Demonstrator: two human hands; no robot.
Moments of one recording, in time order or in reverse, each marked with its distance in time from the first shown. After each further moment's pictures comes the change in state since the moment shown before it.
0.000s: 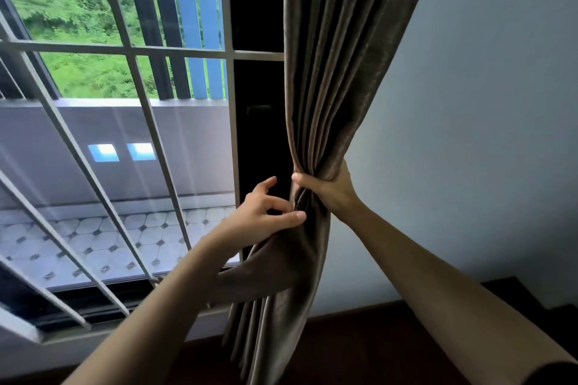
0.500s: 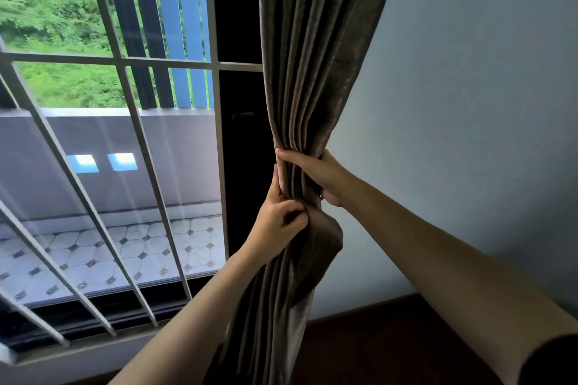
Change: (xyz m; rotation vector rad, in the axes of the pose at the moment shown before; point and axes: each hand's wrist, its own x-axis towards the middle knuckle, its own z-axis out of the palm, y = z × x) left_hand 0.033 -0.007 0.060 -0.001 0.341 0.483; right_hand 0.006 -0.048 -0.014 0.066 -0.128 0.378
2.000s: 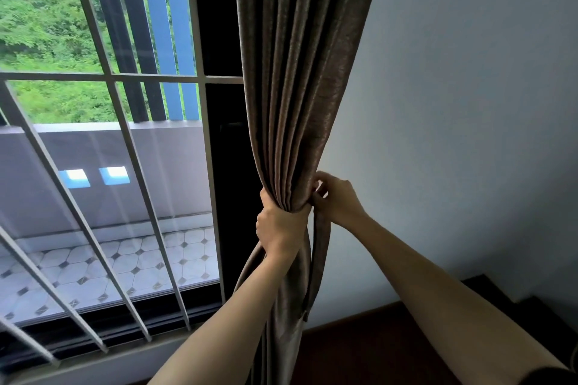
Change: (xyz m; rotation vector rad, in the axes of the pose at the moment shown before) left_hand 0.016 0.045 0.043 -0.012 0.509 -0.671; right_hand -0.015 0.054 -0.050 -0.735 0.247 -0.277
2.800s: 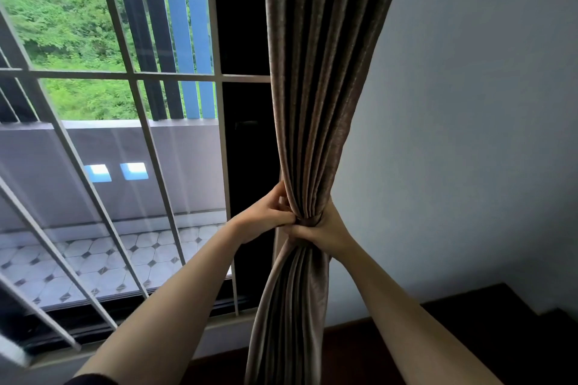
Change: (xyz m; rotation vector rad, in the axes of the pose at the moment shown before) left_hand 0.066 -0.024 -0.058 -0.145 -0.974 0.142; right_hand -0.028 0.000 0.050 0.534 -0.138 -0.061
